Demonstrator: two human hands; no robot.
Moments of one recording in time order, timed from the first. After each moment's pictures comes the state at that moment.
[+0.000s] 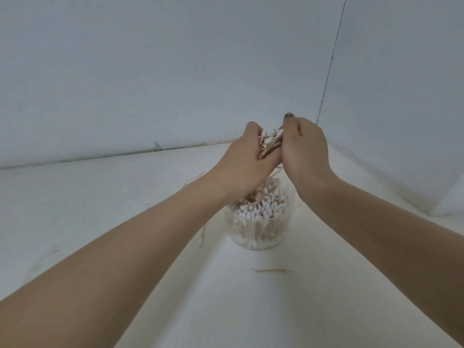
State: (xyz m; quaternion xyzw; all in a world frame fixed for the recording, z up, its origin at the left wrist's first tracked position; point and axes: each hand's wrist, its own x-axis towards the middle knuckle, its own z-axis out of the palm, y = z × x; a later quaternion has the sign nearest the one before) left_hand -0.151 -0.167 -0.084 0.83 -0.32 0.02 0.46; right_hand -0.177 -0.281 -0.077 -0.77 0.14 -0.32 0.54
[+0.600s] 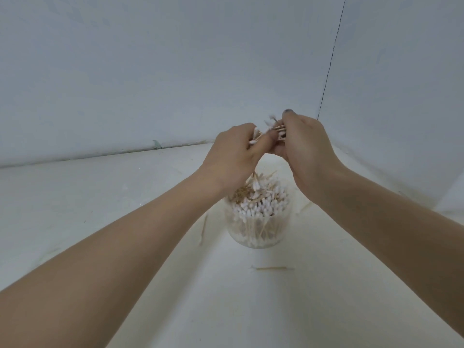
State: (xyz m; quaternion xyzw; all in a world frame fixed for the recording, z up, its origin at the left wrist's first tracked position) left_hand -0.140 -0.161 -0.083 0.85 -0.31 0.10 0.42; right_hand -0.182 -0.282 -0.068 -0.69 0.09 -0.22 0.68
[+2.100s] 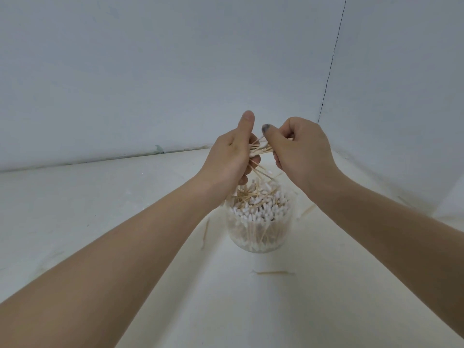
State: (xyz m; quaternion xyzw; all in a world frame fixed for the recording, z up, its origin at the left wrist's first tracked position) left_hand -0.154 -0.156 -0.072 0.75 -0.19 -0.04 0.63; right_hand -0.187 -0.283 -0.071 -0.83 0.08 -0.29 0.48
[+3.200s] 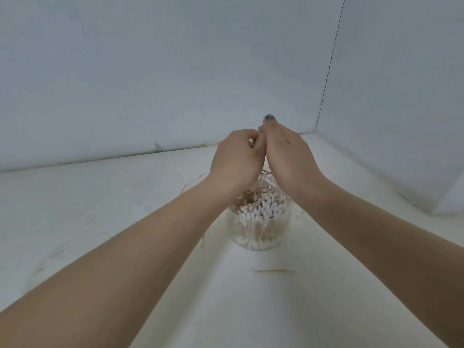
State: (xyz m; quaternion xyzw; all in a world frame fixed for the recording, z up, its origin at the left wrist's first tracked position) left_hand -0.146 -0.176 -0.084 0.84 -0.23 0.08 0.49; right_hand -0.190 -0.268 -0.076 -0.82 0.06 -0.22 0.53
